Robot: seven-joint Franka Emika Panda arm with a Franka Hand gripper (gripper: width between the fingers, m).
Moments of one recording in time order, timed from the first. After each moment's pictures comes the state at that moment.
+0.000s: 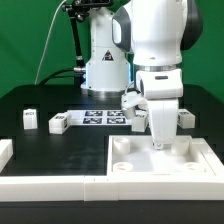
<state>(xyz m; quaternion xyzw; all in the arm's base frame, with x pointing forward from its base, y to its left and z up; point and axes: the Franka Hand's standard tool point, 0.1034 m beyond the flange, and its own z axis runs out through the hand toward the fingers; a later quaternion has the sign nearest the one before) 0.503 0.083 0.007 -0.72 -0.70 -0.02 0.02</state>
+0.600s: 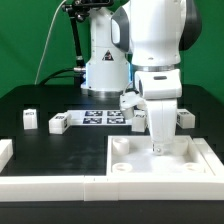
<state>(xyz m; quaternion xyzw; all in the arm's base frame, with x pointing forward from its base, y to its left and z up) 0.503 0.081 0.007 -0.72 -0.70 -0.01 0.02</state>
